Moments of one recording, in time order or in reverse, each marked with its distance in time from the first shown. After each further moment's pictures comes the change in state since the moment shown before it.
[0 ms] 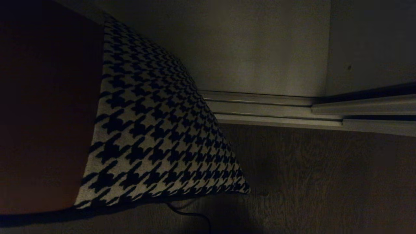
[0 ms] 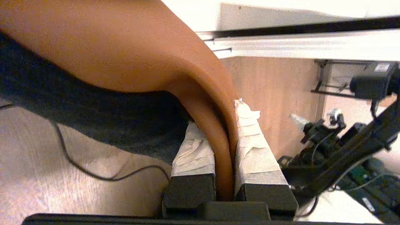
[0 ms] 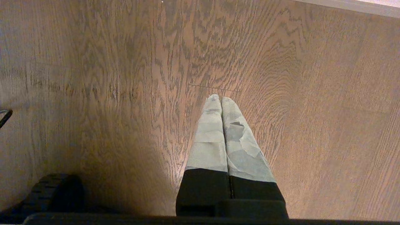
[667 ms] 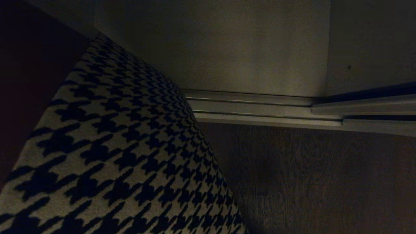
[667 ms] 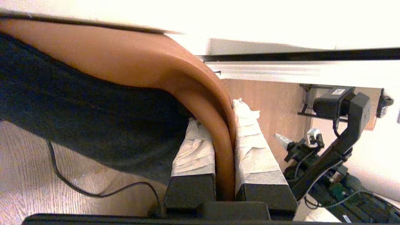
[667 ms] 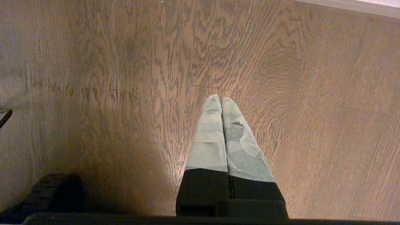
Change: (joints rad) left arm 0.015 -0.025 -0.079 -0.008 -0.001 -0.071; right arm 0.000 0.000 0.000 0.000 0.000 0.000
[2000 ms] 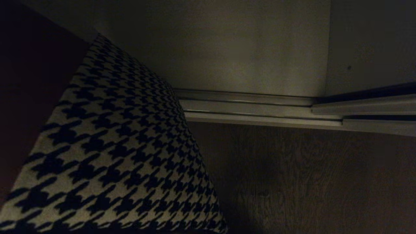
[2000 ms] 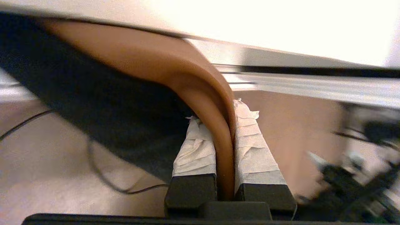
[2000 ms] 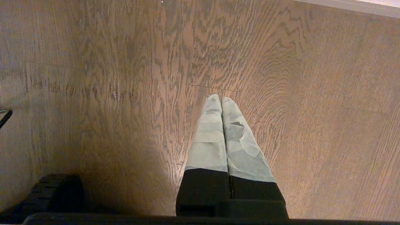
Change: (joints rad) left arm 0.074 0.004 0.020 -0.007 0.112 0.015; right arm 0.000 0.000 0.000 0.000 -0.001 0.000
